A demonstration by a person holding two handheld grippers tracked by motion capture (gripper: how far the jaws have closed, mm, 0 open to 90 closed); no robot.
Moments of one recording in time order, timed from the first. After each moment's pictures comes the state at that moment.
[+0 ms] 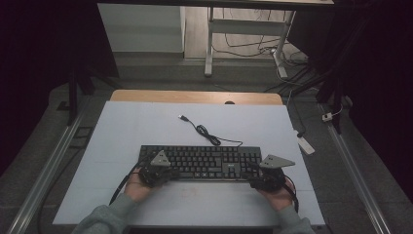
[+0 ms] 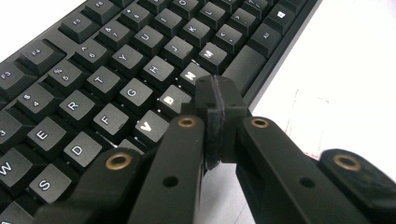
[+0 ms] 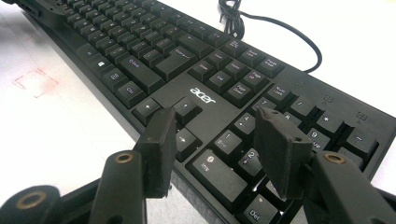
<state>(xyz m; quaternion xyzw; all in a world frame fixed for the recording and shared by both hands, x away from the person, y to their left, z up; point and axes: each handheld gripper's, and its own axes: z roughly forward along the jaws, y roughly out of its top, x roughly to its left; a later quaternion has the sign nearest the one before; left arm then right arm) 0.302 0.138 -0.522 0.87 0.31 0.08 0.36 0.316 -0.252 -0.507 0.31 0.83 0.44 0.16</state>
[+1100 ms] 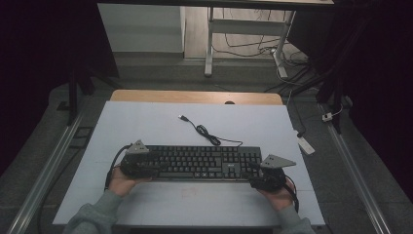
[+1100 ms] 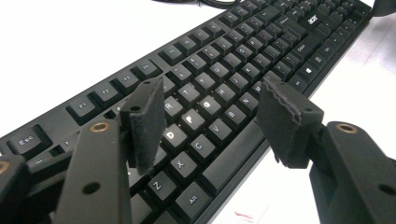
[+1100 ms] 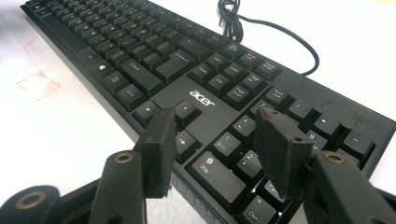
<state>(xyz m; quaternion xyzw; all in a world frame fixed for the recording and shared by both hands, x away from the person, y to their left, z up) 0.303 0.188 -0.498 0.81 0.39 0.10 0.43 0.315 -0.253 -0.505 0.31 0.83 0.44 0.16</state>
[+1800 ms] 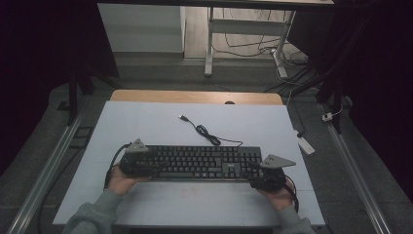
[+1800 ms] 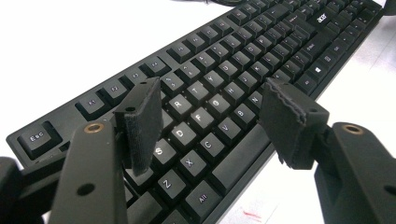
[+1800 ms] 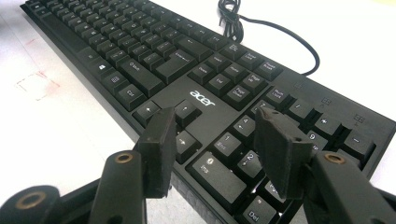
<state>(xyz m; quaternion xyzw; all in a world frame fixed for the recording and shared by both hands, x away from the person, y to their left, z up) 0.308 0.188 -0.499 0.81 0.40 0.11 0.42 0.315 -0.253 -0.505 0.31 0.83 0.44 0.16</state>
